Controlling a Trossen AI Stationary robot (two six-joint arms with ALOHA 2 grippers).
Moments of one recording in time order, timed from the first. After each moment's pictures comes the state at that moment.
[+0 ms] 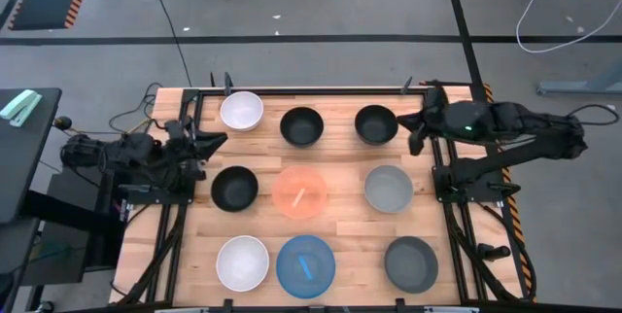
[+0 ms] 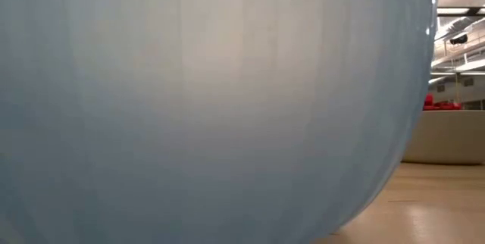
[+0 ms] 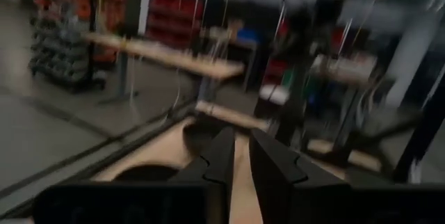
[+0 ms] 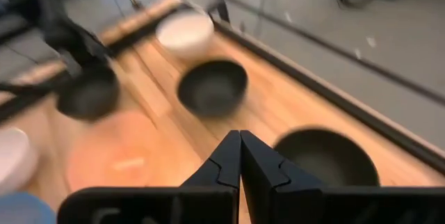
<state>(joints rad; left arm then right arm) -0.23 0.28 0.48 -0.17 -0.60 -0.21 0.02 0.83 1.12 -0.93 0.48 0.55</state>
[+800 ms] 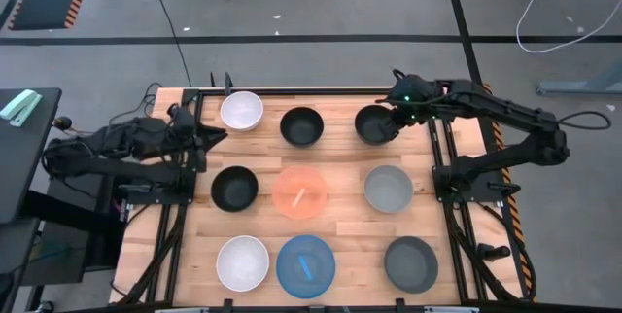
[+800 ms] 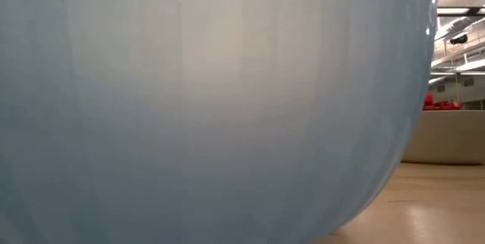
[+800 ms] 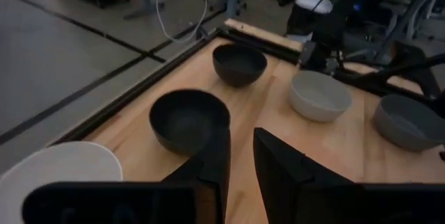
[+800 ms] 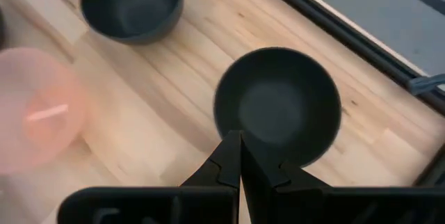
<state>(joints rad) 0.02 0.52 0.81 -0.65 -0.37 -0.31 -0.37 1.15 1.25 -1.13 0.17 0.45</state>
